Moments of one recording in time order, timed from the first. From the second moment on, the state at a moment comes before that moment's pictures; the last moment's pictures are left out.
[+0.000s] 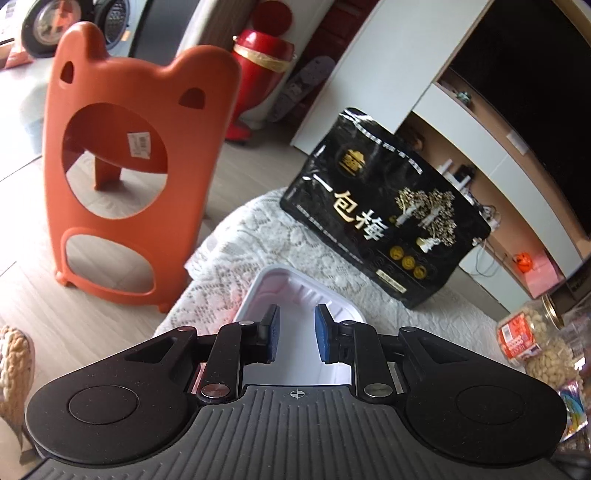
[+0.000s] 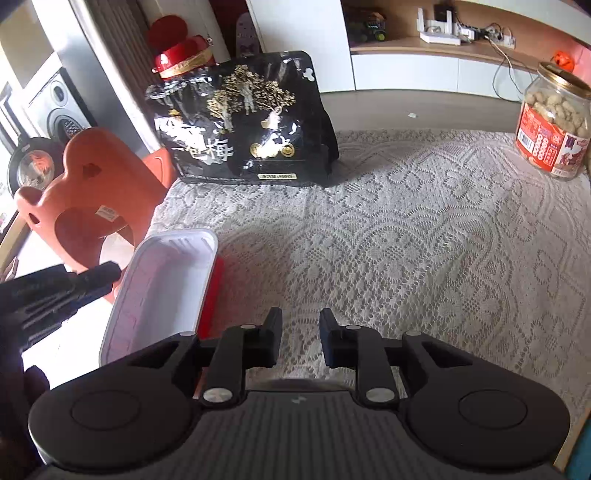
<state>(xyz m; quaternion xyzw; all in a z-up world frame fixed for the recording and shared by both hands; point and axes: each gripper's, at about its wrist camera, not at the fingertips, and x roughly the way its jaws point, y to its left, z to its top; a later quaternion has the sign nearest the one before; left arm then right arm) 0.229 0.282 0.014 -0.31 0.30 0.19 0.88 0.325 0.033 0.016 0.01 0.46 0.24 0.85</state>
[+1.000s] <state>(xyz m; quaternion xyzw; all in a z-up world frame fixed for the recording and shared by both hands) 0.147 0.160 0.009 -0.18 0.39 0.08 0.90 0.174 -0.092 -0.001 0.03 0.38 0.26 0.89</state>
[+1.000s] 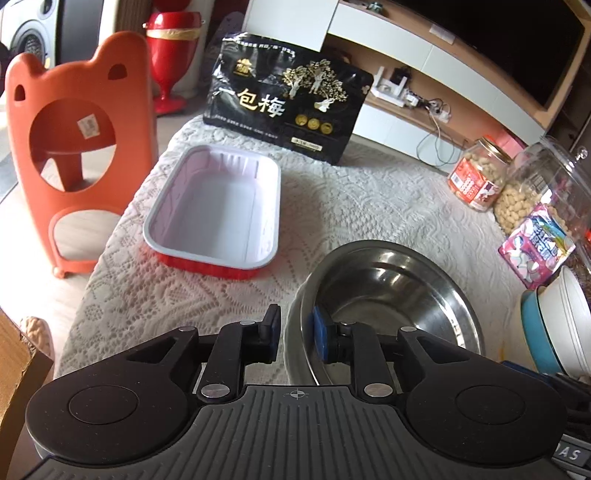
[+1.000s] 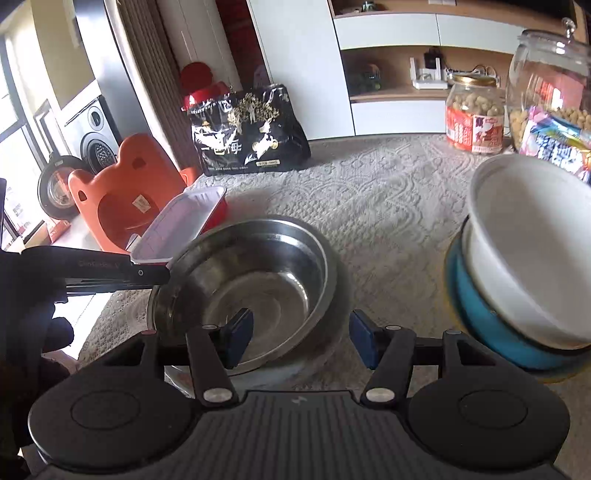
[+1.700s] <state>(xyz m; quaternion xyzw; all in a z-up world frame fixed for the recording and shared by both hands) 0.197 0.149 -0.023 -0.14 0.42 0.06 0.90 0.207 -0.070 -0.040 0.02 0.41 0.23 0.88</state>
